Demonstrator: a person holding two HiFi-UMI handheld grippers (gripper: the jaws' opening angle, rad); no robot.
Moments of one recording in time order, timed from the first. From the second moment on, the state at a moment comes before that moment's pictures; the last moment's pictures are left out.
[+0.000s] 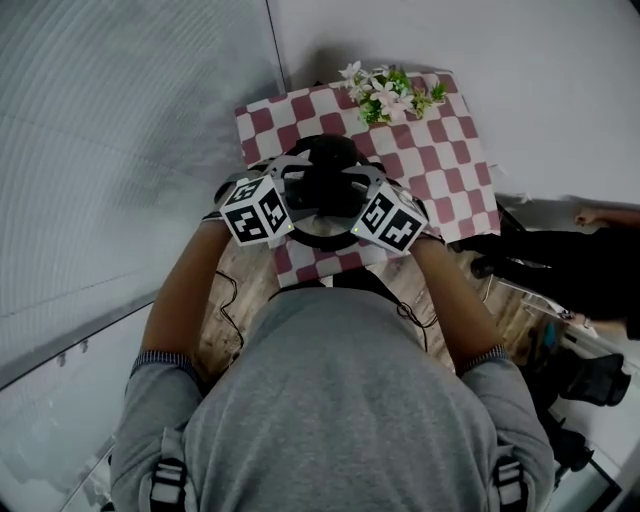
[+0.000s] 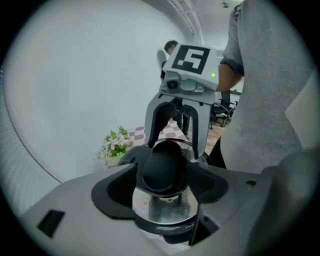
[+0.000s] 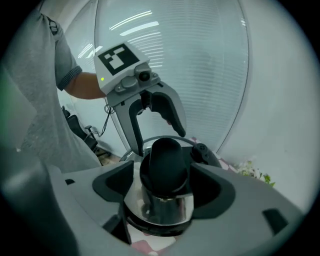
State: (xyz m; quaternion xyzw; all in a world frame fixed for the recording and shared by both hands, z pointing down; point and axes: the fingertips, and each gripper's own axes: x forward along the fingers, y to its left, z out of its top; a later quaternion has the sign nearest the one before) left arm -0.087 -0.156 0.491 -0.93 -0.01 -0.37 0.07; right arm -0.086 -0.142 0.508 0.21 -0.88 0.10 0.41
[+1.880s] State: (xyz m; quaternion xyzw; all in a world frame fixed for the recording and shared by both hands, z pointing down) left arm -0.074 -0.147 0.507 -0.83 -0.14 -0.52 0.12; right arm -0.086 -0.146 0.514 0.15 -0.82 0.11 0.55
